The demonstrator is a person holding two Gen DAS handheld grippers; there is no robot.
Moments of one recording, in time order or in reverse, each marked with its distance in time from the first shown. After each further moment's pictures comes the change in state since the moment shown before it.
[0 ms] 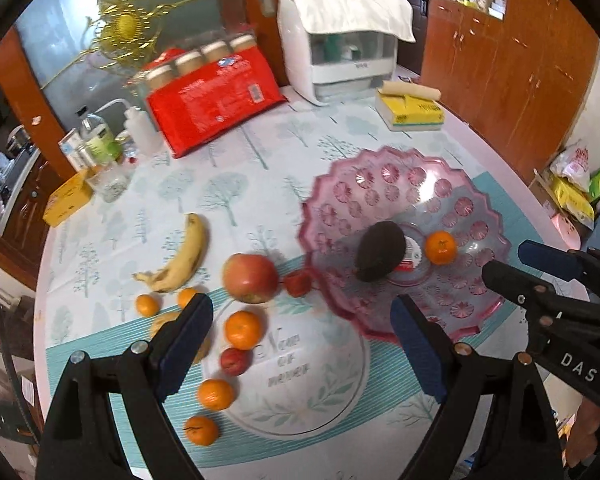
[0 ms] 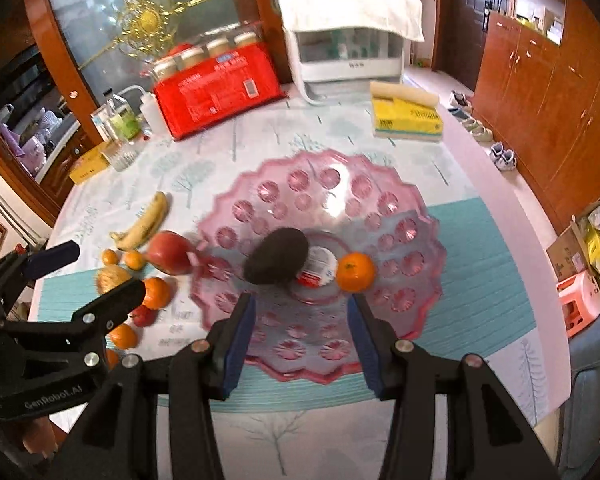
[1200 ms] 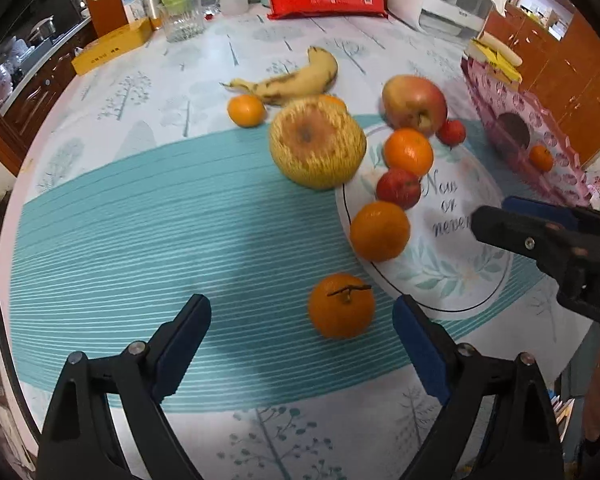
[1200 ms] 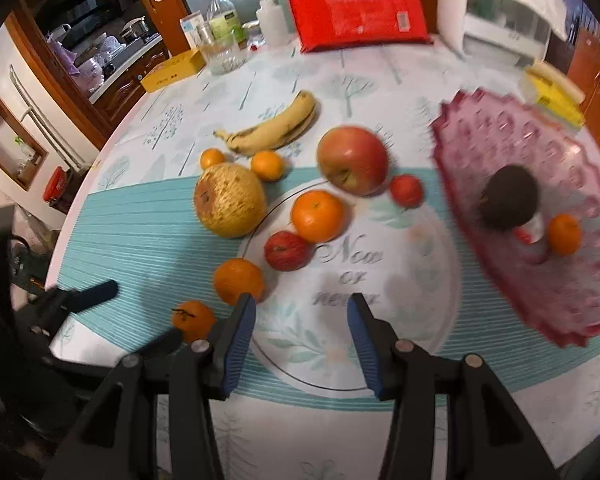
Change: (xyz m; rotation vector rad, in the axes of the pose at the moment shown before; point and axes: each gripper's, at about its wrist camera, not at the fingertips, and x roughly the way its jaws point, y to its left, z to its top) left arm 0.078 0.157 -0.176 -0.206 0.176 -0.049; right arm 0.104 0.180 -0.069 -0.160 0.185 0.195
